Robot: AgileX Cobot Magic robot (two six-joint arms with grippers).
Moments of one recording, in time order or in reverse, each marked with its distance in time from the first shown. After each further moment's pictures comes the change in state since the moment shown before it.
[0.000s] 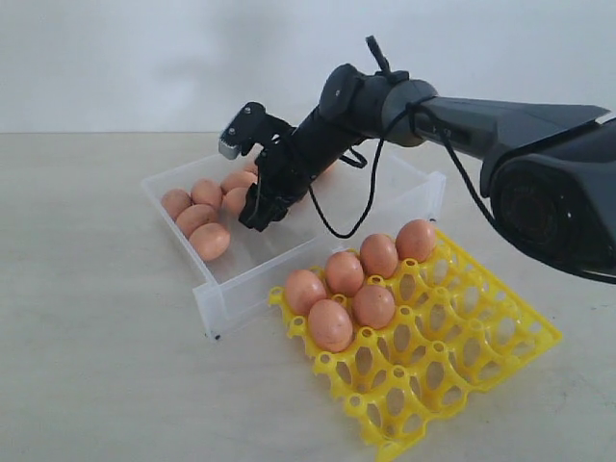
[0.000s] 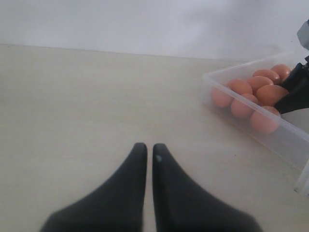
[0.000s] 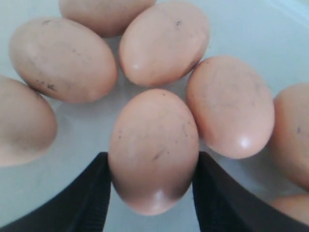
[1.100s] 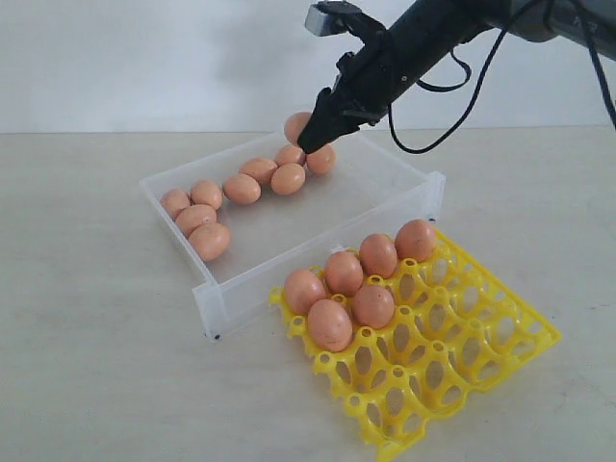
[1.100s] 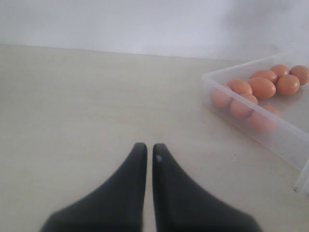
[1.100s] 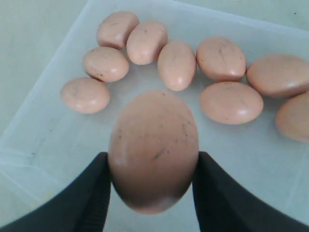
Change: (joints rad) left arm 0.000 0.000 0.000 0.000 0.000 0.000; right arm -0.209 -0.207 0.000 0.110 0.385 0.221
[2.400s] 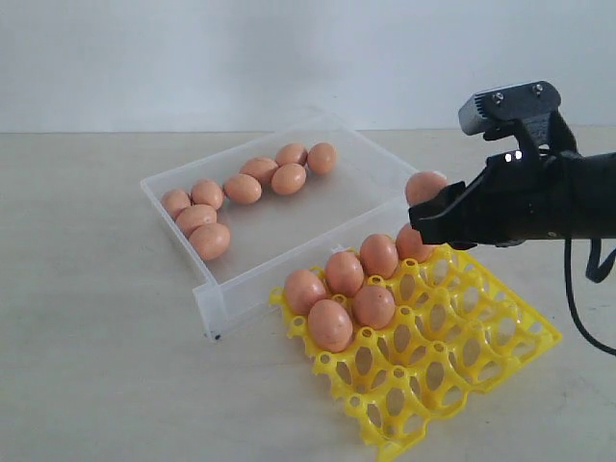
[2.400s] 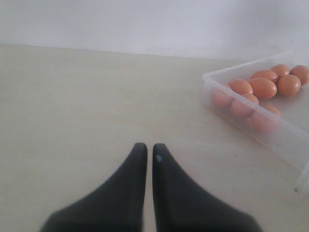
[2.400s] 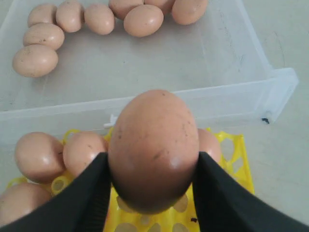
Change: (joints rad) left arm 0.000 0.000 0.000 0.000 0.000 0.000; right arm -0.030 -0.844 1.481 1.025 -0.867 -0.945
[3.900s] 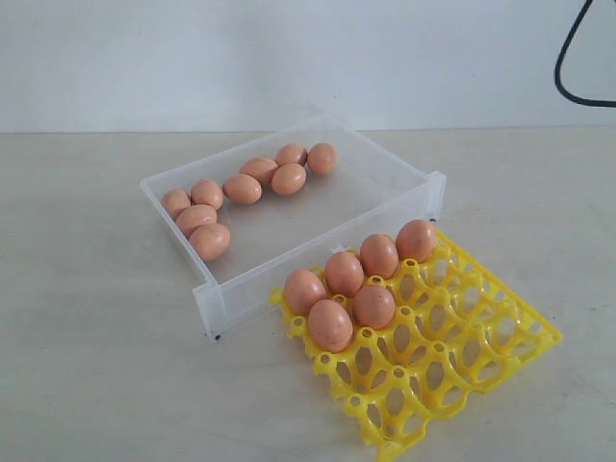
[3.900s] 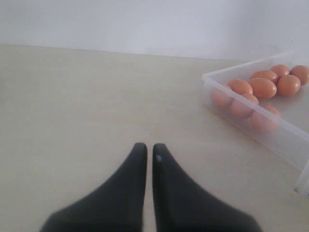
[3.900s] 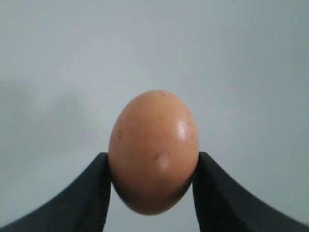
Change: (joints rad) left arm 0.000 0.000 0.000 0.000 0.000 0.000; right arm -0.013 0.070 -0.412 -1.041 -0.876 1.432
